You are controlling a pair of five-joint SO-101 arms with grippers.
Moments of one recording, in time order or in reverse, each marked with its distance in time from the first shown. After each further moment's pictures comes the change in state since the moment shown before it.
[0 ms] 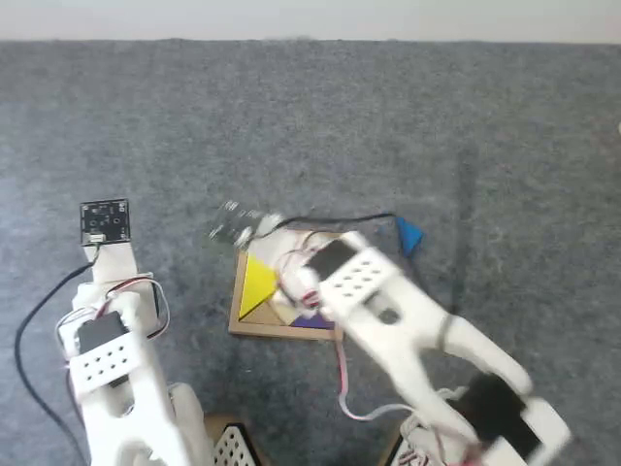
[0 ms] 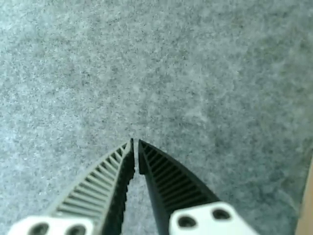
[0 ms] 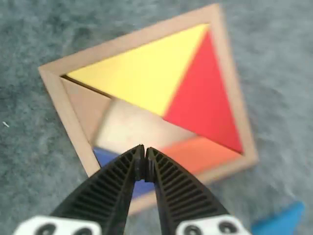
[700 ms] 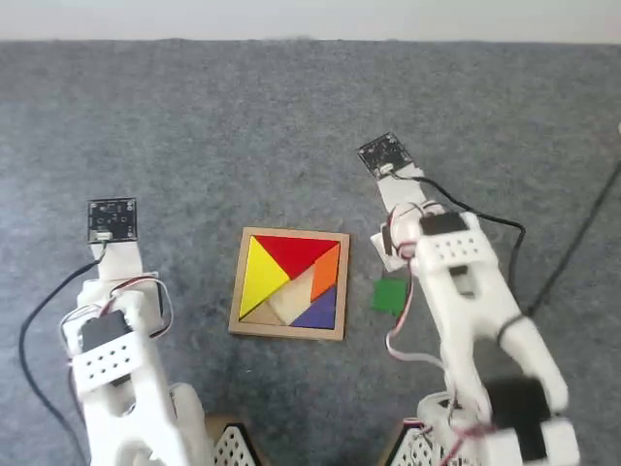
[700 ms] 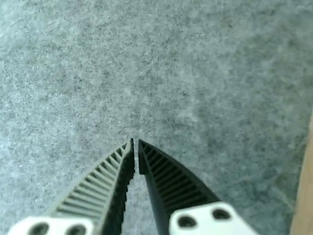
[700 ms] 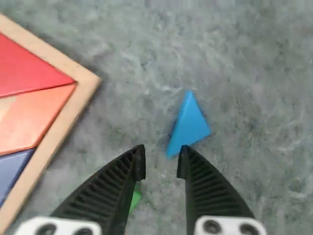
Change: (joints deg) left arm 1.8 0.0 0.0 0.0 -0.6; right arm 29.4 5.2 4.0 -9.0 -5.5
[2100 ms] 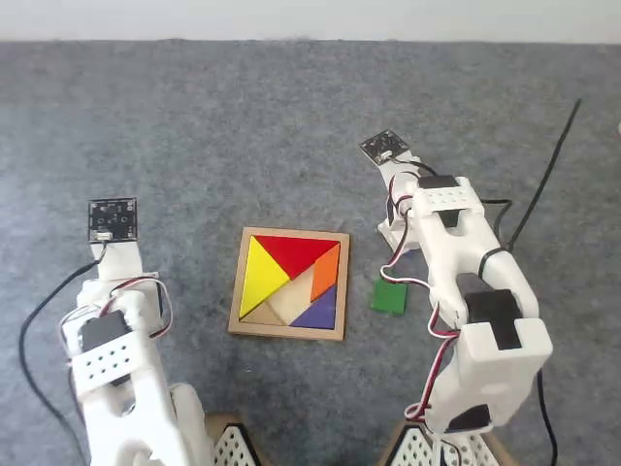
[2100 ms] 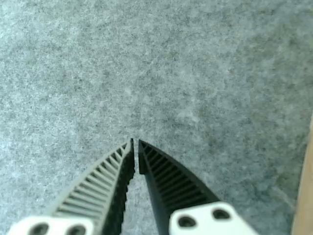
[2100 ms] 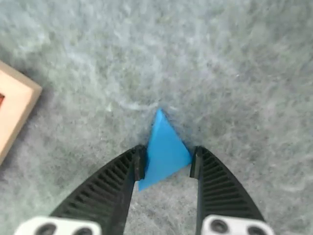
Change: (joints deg) left arm -0.3 0.0 0.0 0.0 -0.4; right arm 4.0 24.1 -19.4 5.9 6.2
